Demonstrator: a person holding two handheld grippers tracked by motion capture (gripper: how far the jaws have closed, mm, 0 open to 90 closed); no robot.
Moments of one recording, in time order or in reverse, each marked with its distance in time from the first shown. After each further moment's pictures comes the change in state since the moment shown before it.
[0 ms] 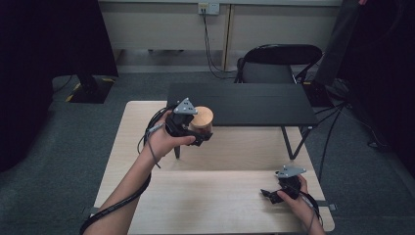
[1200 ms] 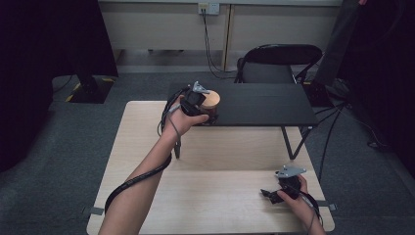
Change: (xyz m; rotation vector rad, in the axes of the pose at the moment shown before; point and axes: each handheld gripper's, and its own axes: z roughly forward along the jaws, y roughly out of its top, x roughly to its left) left arm 0.014 0.038 0.056 0.067 0.146 -0.101; right arm 0.000 0.000 0.000 0.000 0.000 0.000
